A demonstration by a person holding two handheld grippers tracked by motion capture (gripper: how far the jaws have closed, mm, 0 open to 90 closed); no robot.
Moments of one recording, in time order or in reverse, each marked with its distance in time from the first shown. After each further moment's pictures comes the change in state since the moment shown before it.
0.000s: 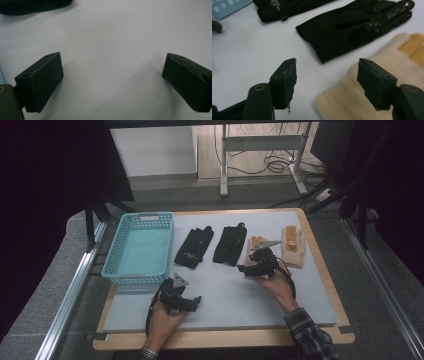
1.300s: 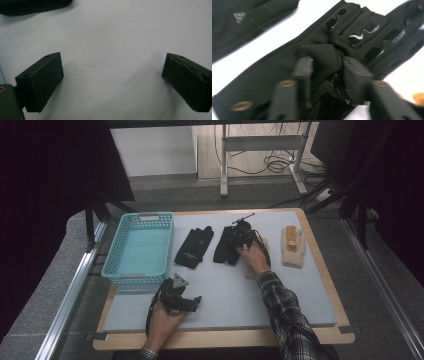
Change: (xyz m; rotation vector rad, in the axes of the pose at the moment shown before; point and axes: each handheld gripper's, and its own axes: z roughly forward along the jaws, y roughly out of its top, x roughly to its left) left arm 0.000 0.000 0.000 -0.004 0.000 0.002; right arm -0.053 0.068 0.109 0.162 -0.074 0.157
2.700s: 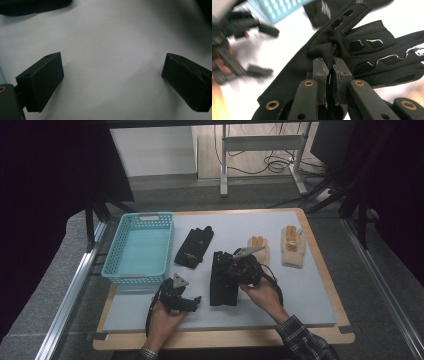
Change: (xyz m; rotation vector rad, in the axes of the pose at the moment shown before) left arm 0.000 0.000 0.000 0.002 0.002 0.001; right arm 0.101 -0.093 -0.113 -0.118 0.207 -0.171
